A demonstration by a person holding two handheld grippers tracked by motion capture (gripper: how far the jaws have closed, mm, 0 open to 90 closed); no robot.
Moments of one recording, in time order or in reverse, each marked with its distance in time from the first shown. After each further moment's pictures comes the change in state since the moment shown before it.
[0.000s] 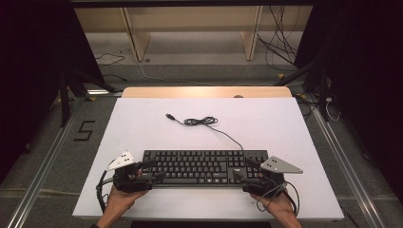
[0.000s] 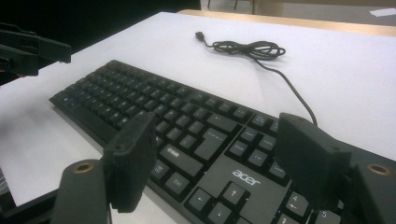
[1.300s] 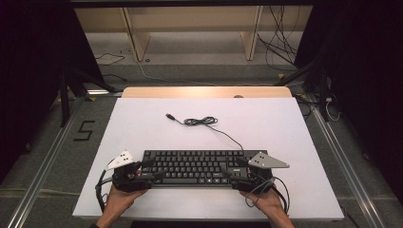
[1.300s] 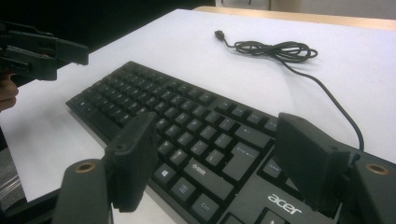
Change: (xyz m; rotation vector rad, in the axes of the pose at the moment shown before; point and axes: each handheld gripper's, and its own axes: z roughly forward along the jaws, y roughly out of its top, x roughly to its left) left arm 0.002 0.001 -0.001 -0.004 0.009 -0.002; right arm 0.014 0.010 0.023 0.022 0.055 0.002
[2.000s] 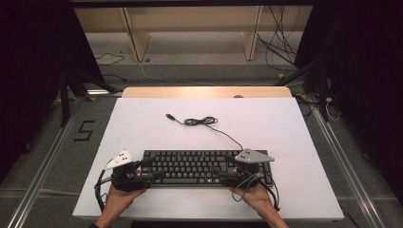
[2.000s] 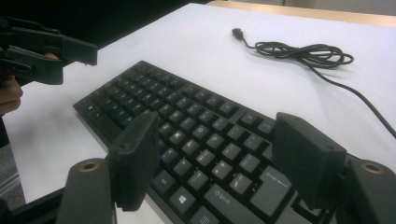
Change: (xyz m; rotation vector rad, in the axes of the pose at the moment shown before) left arm 0.002 0.000 -0.002 -0.003 0.006 -0.006; right arm 0.012 0.011 0.028 0.030 0.036 -0.017
